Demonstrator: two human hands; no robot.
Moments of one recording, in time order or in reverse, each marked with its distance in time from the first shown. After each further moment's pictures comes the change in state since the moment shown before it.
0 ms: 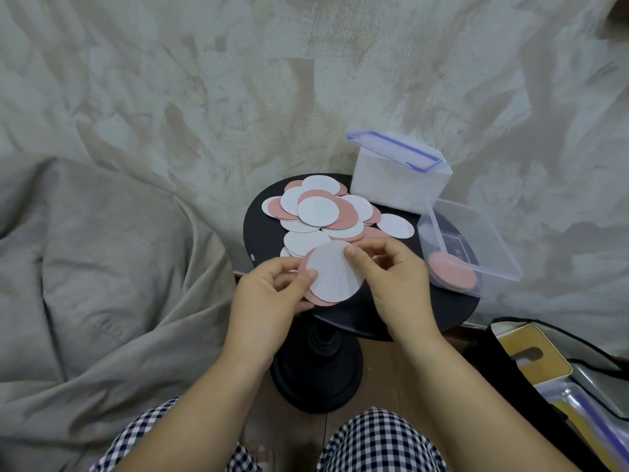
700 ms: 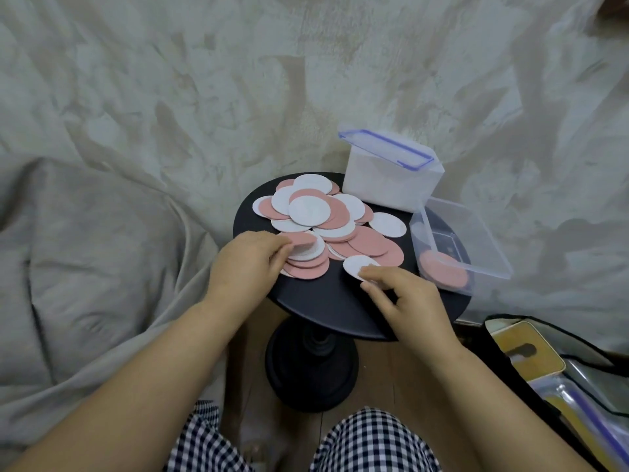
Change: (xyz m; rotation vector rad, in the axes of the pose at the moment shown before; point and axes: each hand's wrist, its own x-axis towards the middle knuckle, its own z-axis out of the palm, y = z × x) left_hand 0.067 -0.013 -0.023 1.098 -0.090 0.613; right_hand -0.003 0.045 -0.043 -0.564 -0.168 -0.357
